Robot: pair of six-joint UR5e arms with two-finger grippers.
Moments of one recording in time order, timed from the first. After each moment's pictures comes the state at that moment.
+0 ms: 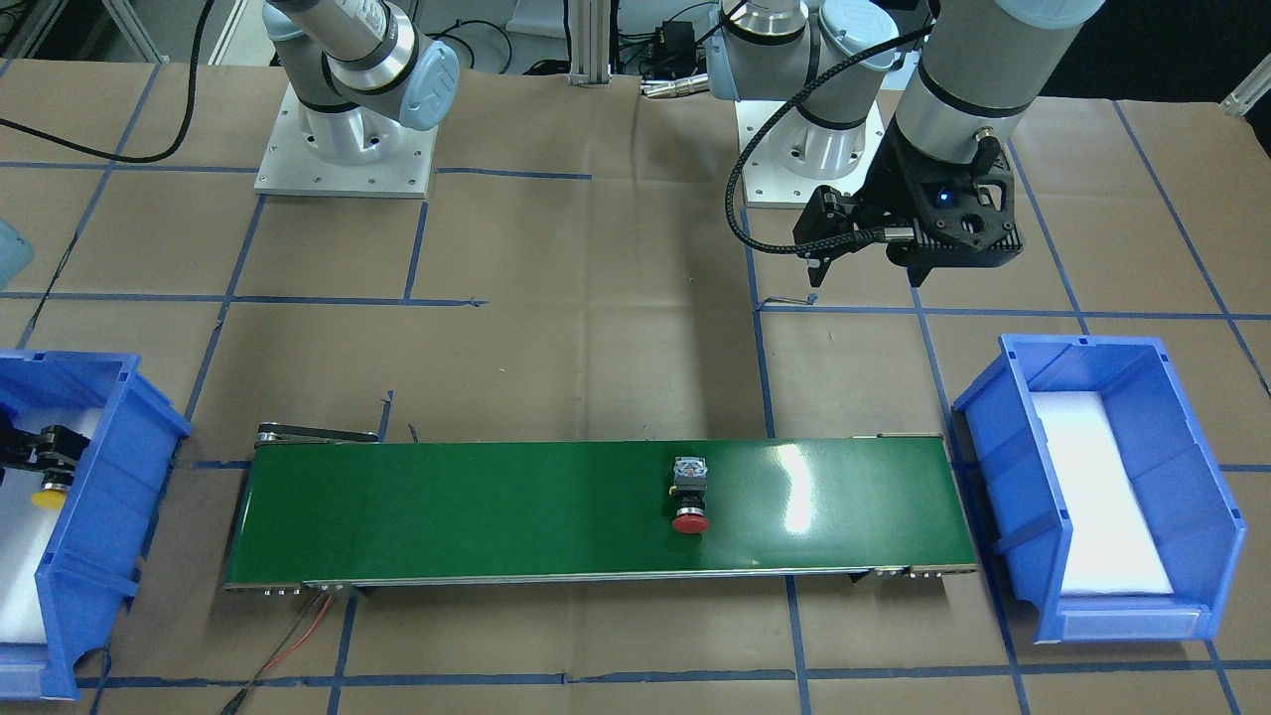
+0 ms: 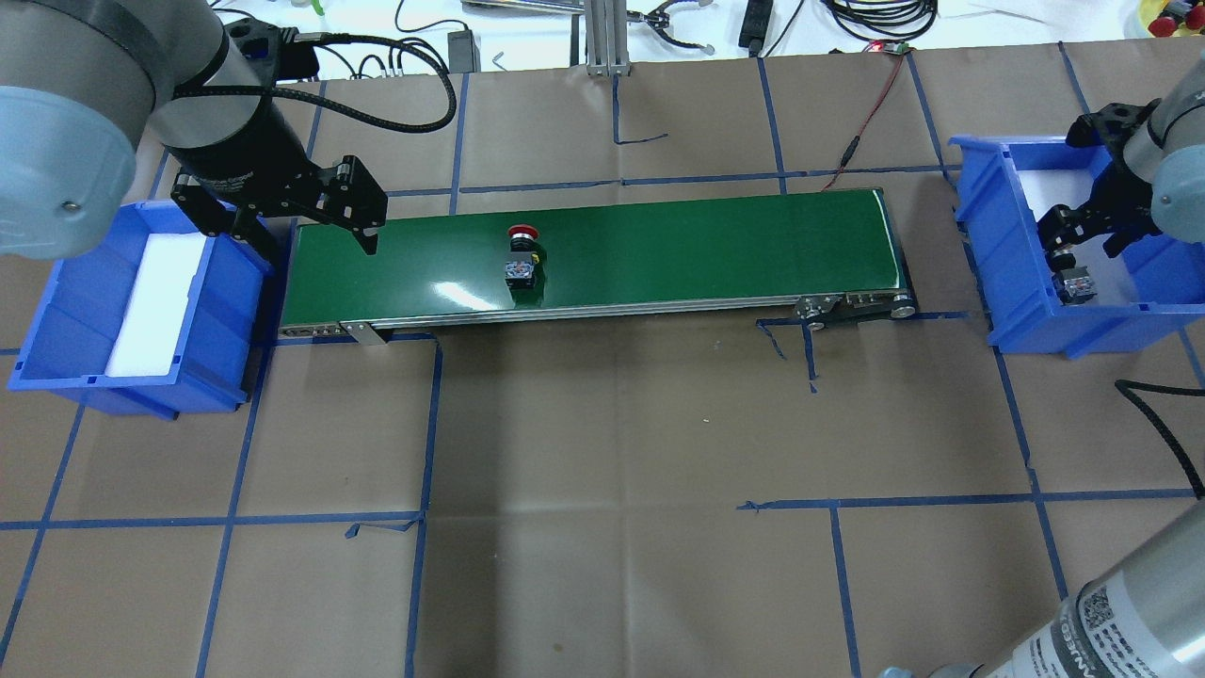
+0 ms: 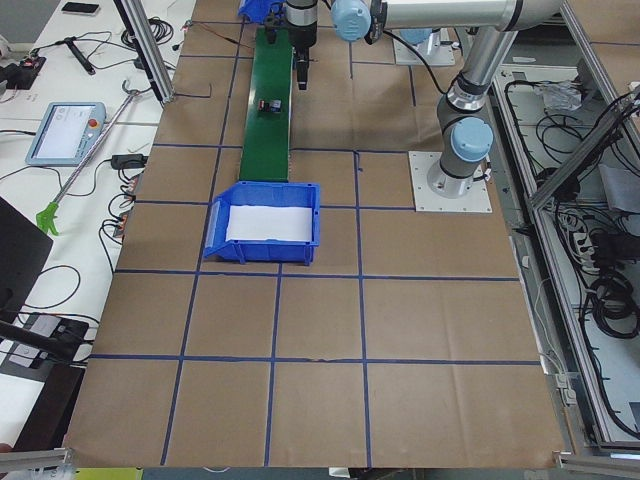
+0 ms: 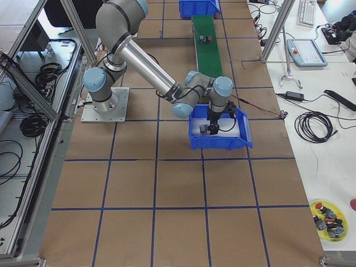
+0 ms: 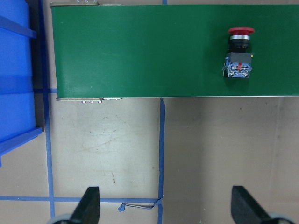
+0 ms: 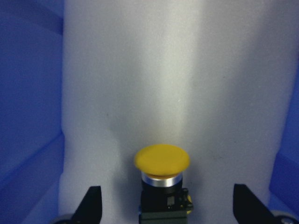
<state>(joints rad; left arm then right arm) -1.55 -1.57 -1.63 -1.51 1.58 0.01 1.06 -1.11 1.67 -2.14 -1.62 -0.59</state>
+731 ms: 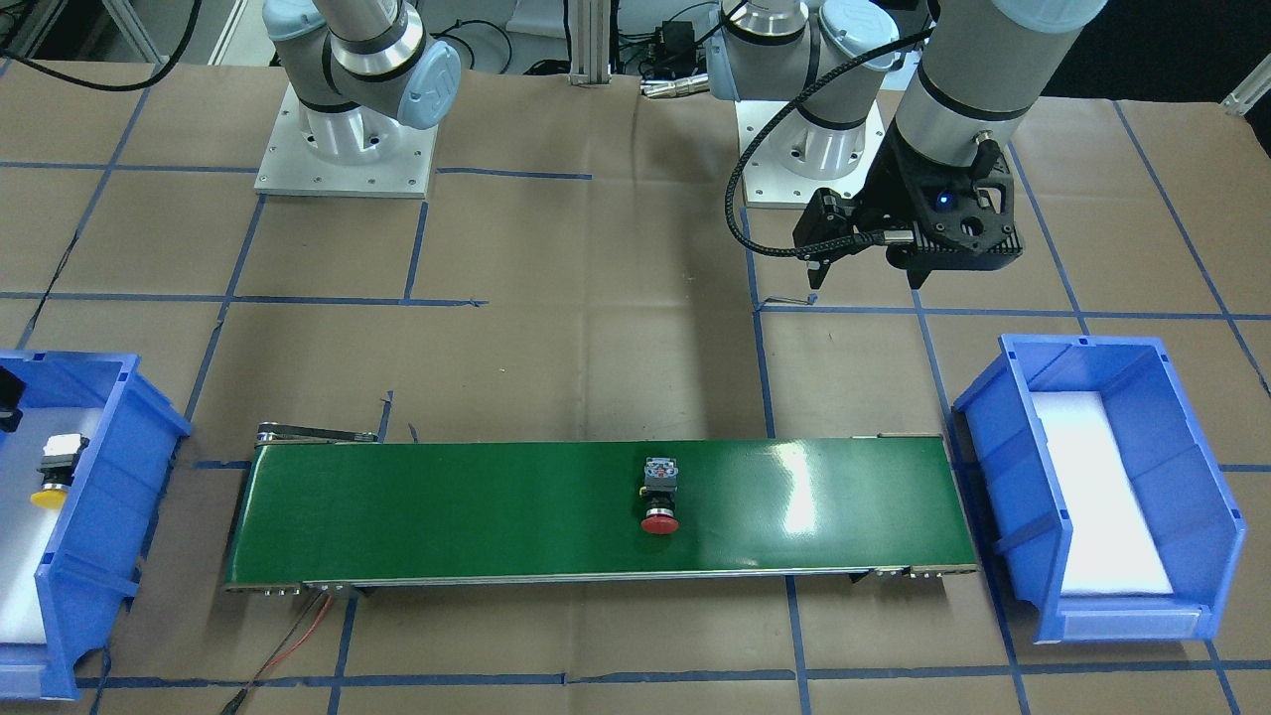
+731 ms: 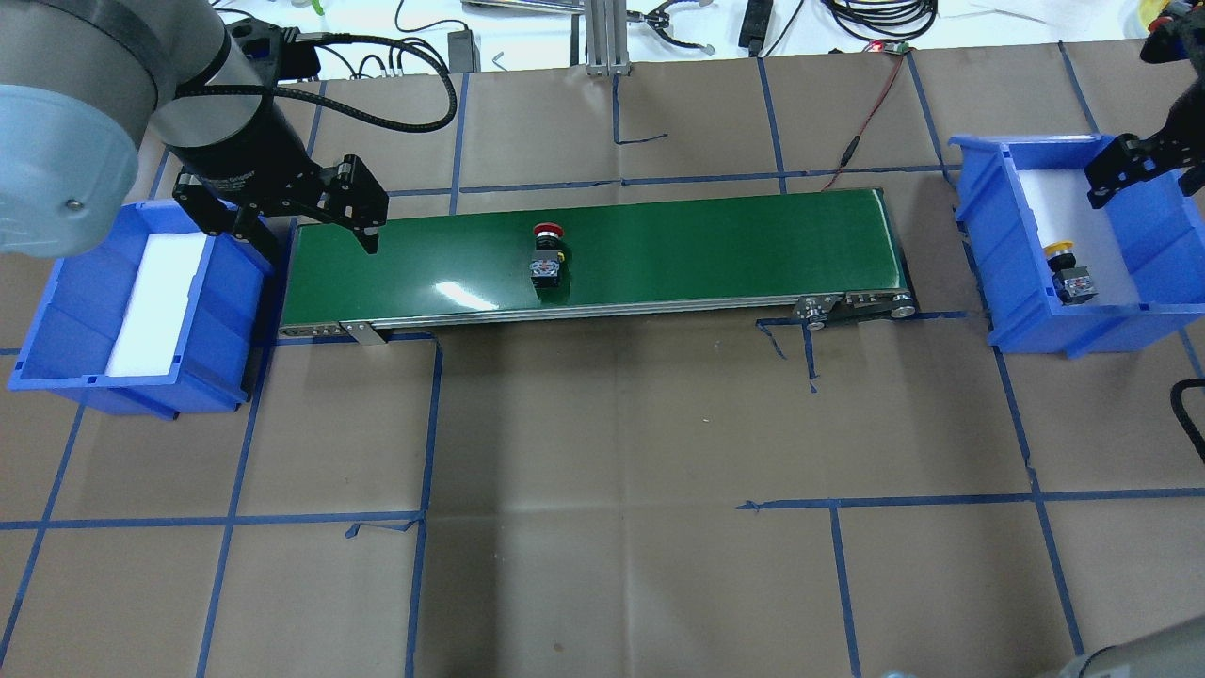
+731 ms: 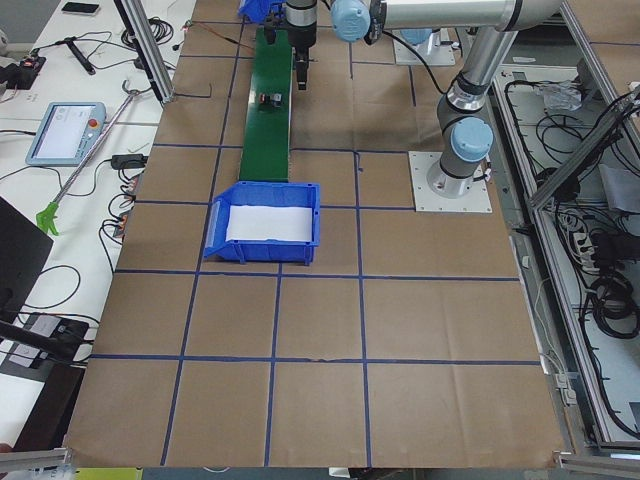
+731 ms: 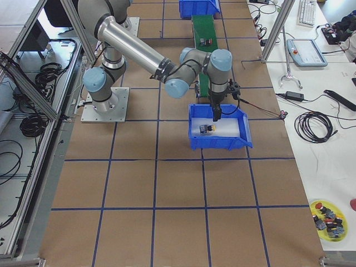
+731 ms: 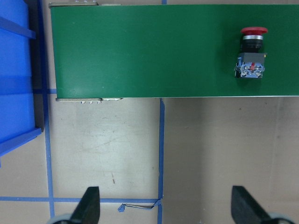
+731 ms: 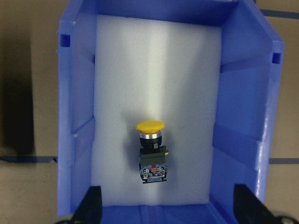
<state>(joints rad) -1.55 -1.57 -1.63 -1.51 1.58 0.01 1.08 -1.33 1.61 -1.97 -1.62 -0.51</state>
